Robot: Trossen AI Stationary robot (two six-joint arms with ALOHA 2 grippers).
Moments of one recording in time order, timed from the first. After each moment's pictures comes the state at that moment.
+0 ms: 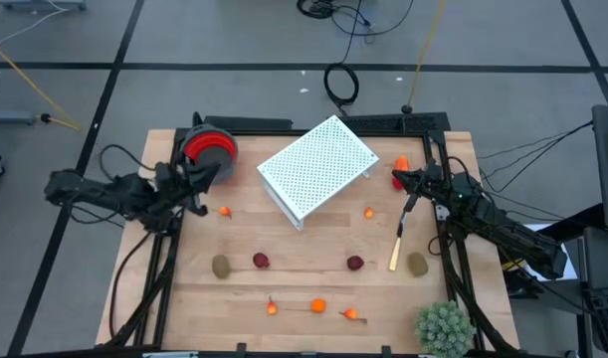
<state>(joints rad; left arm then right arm) -0.19 0.50 0.36 0.55 -0.60 0.04 -0.54 0.05 0.07 -0.05 -0.03 0.17</state>
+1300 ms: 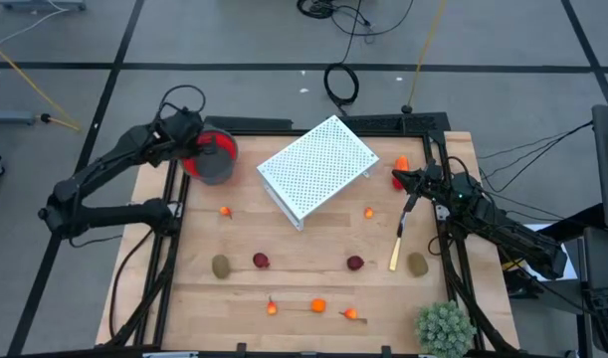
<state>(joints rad) 0.76 0.97 1.03 -1.17 -0.33 -0.87 -0.54 0.05 0.07 -0.05 -0.03 0.17</state>
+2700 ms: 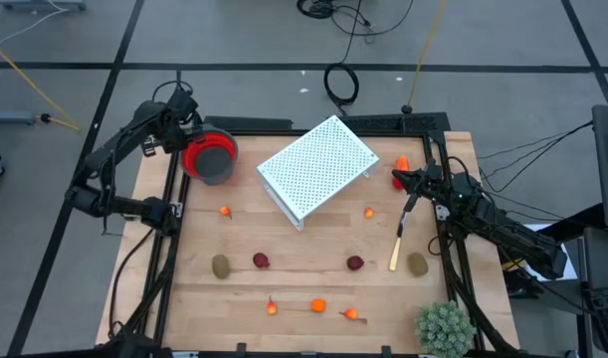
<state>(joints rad) 1.20 1.29 1.03 -1.21 -0.28 -0.73 -0.54 0.05 0.07 -0.05 -0.03 0.17</state>
